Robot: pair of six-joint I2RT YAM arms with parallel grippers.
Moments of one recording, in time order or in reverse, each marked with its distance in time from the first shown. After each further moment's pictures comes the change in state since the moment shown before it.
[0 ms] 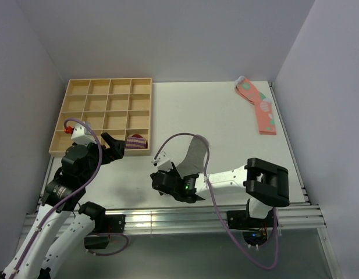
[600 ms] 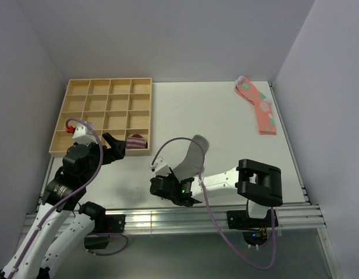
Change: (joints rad) left arm -0.014 0.007 0.000 0.000 -0.001 0.000; right arm 0.031 0.066 0.000 0.003 0.000 0.002
